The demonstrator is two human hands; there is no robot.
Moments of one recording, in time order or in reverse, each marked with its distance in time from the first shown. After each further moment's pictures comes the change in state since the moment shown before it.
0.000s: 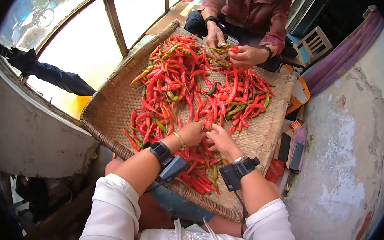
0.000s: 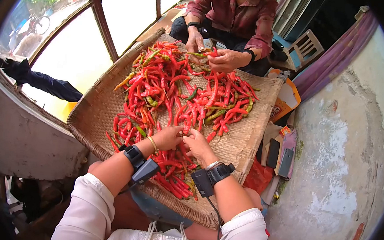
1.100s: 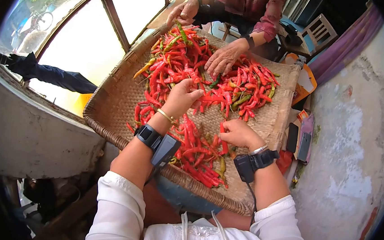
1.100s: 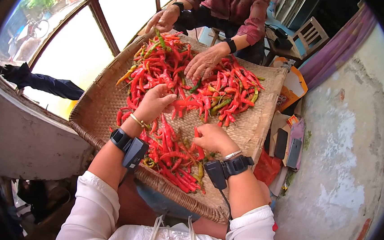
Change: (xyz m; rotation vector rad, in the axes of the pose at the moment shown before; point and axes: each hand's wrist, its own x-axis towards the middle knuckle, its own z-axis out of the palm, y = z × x) left_hand 0.005 0.016 -0.083 -0.799 0.293 -0.285; right_hand -0.024 -0.043 -0.026 -0.909 -0.155 -0.271
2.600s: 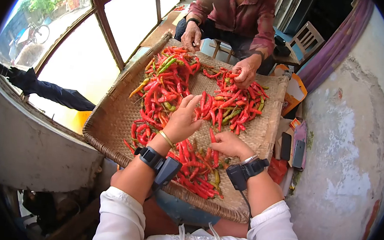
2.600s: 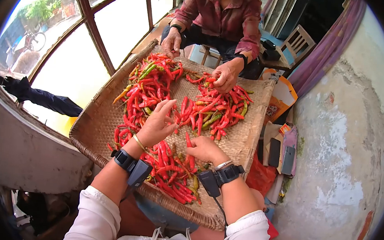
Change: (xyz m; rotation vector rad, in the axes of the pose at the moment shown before) left_hand -0.020 0.011 0.015 0.392 0.068 0.478; right_hand 0.001 0.000 0.002 0.268 -0.038 0.096
